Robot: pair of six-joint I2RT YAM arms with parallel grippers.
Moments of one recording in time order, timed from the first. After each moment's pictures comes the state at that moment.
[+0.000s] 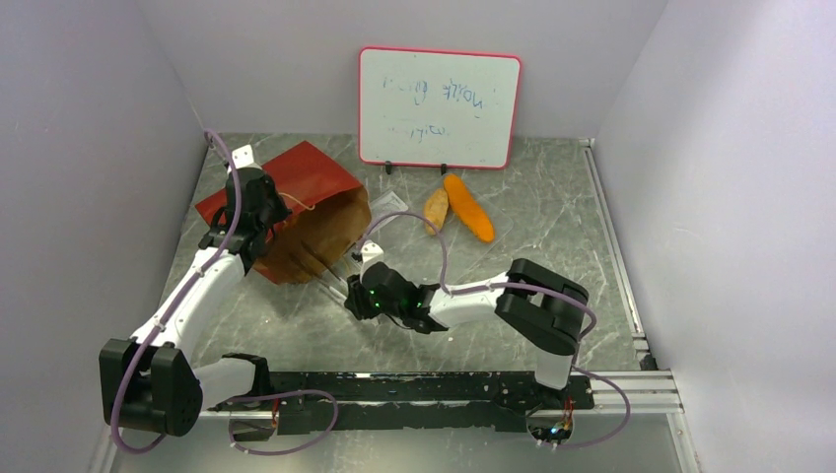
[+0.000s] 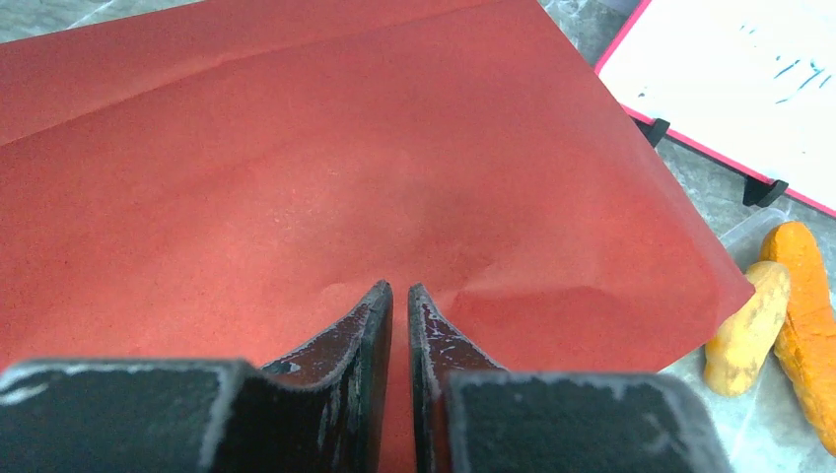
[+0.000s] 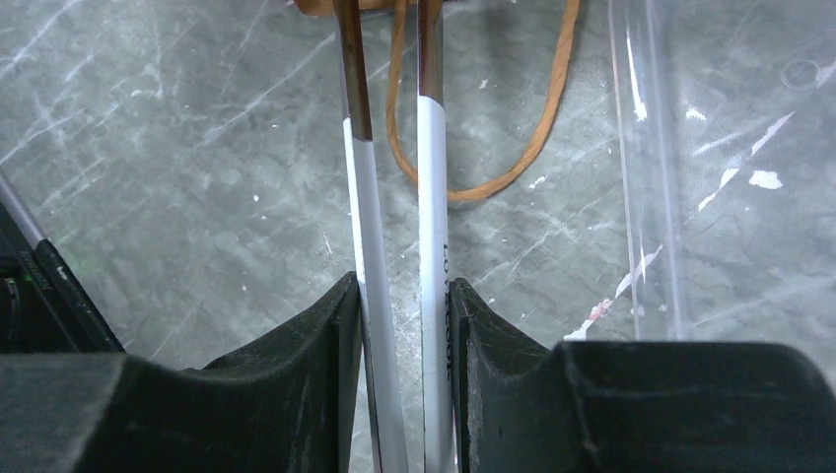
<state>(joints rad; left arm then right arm) -0.17 1.17 0.85 -0.16 -0.25 -0.43 1.15 1.81 0.88 0.36 0.15 0.50</state>
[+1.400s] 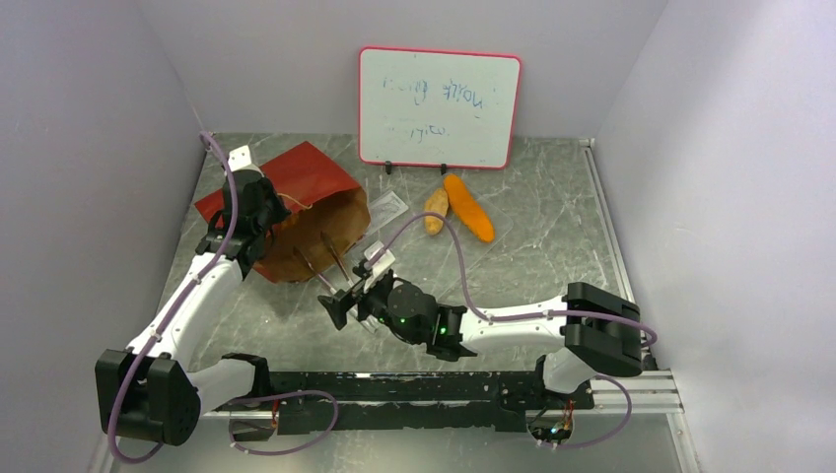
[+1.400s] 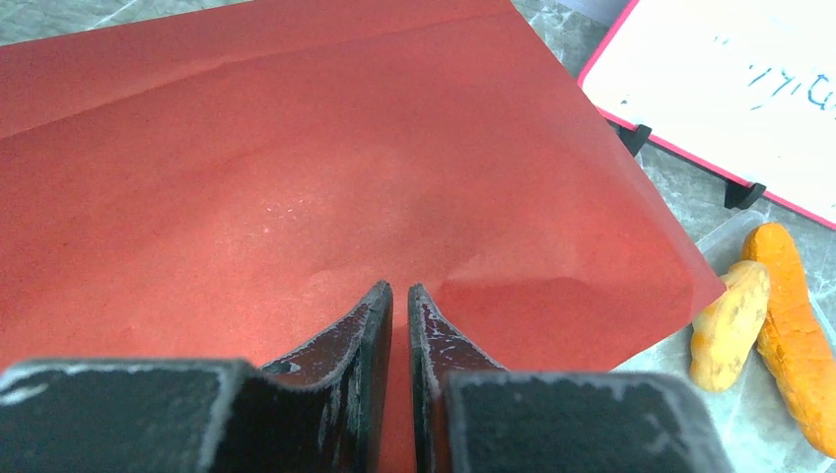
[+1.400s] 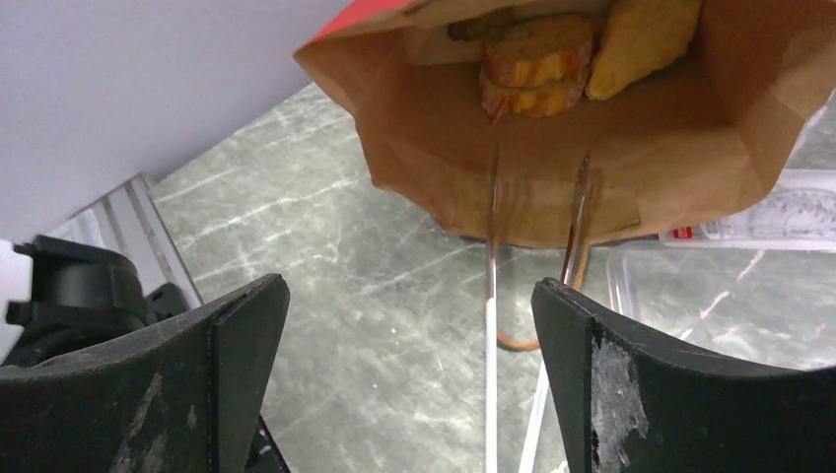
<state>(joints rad) -0.17 1.13 0.84 -0.16 -0.25 -0.43 1.35 1.52 0.79 0.66 0.45 0.23</state>
